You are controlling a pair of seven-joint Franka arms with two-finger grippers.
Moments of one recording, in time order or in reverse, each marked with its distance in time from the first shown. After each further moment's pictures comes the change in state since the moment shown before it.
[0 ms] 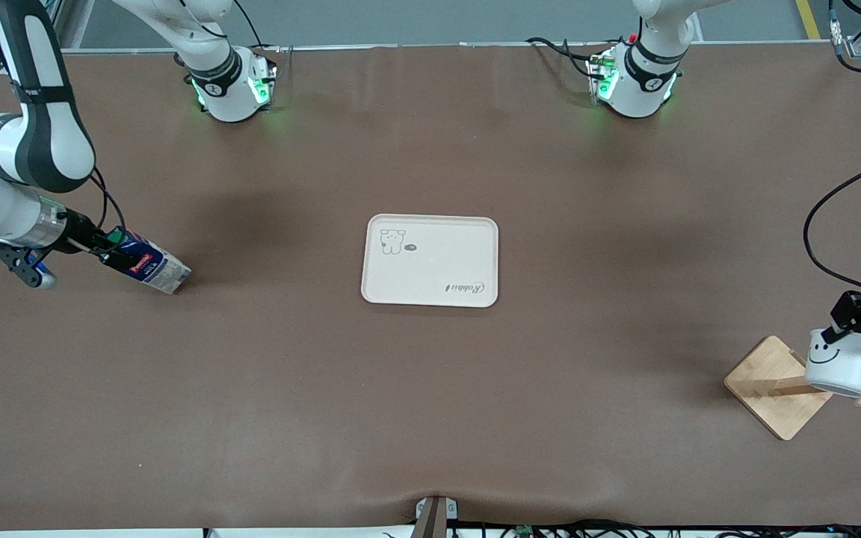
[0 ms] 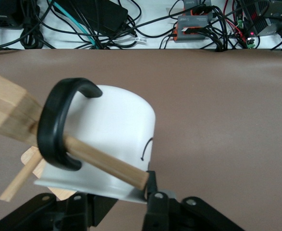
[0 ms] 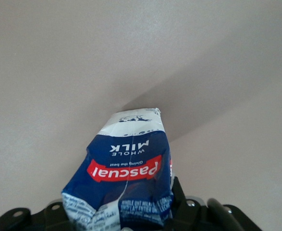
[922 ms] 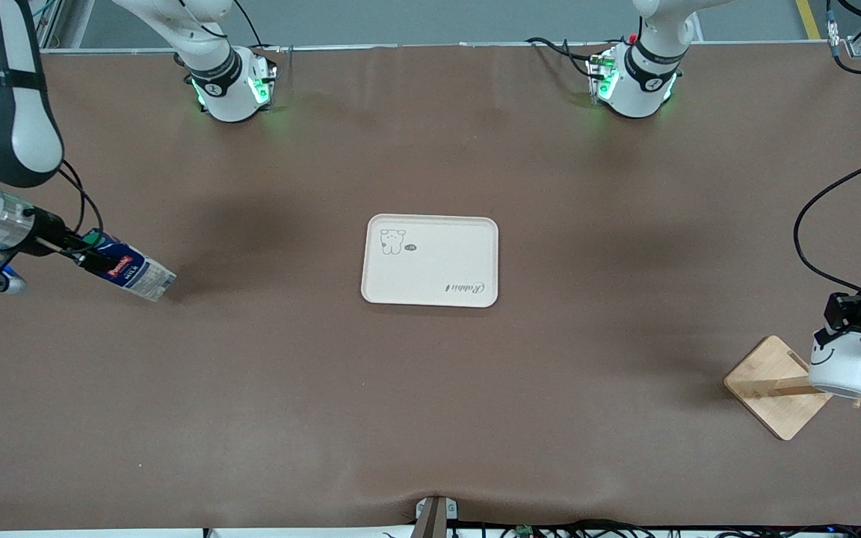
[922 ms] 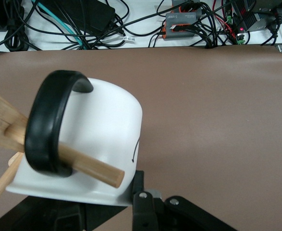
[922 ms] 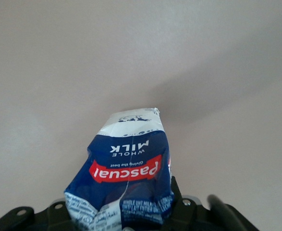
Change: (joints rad) left arm -0.021 -0.005 -0.001 0.000 0.000 -0.009 0.004; right arm 0.001 -0.004 0.000 0.182 0.002 -0.162 -0.061
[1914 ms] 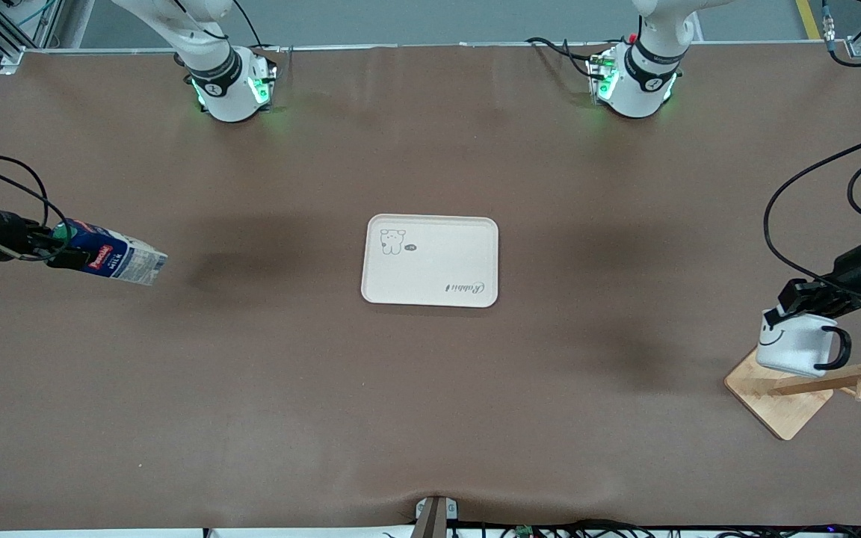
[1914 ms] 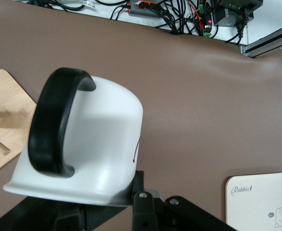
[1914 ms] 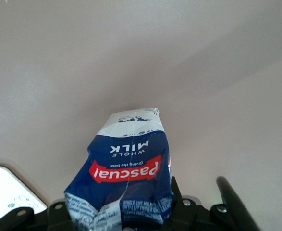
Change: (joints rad) left arm -0.035 -0.060 -0.109 0.025 0.055 -0.174 -0.393; right arm 0.023 0.128 0.002 0.344 0.024 -0.399 -0.019
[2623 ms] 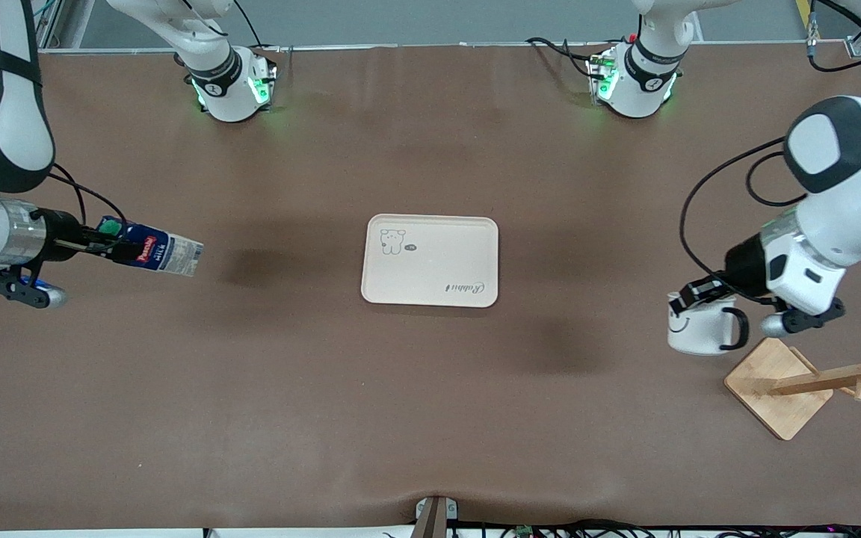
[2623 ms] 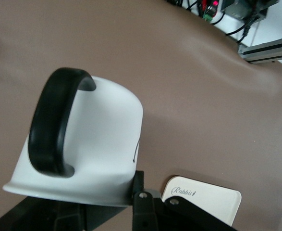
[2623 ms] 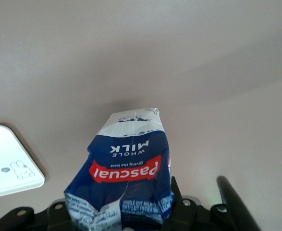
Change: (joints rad) left arm -0.096 0.002 -0.164 -0.005 0.129 -0.009 -0.643; right arm 0.137 0.001 0.005 0.004 0.002 -0.040 -0.047
